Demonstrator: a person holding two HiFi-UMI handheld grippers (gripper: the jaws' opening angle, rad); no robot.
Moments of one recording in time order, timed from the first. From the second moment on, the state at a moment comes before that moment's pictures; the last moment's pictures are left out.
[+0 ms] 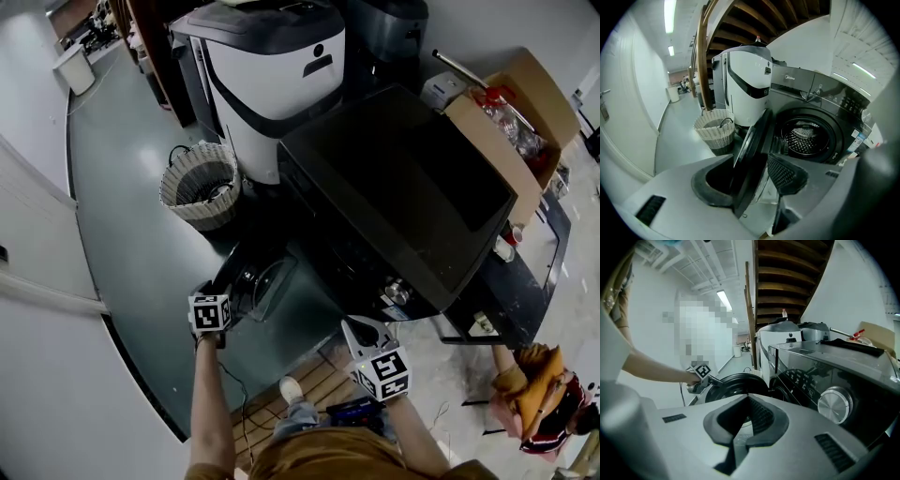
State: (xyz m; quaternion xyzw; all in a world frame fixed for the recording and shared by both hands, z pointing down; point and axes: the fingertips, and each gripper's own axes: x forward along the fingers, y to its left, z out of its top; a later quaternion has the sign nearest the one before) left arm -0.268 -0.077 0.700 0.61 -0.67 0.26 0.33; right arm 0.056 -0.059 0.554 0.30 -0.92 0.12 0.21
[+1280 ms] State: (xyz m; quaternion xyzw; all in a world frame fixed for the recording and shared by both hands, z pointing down) left arm -0.195 -0.060 0.702 0.64 -0.62 0.24 0.39; right arm 0.069 -0.047 0.535 0.33 -0.92 0.11 0.19
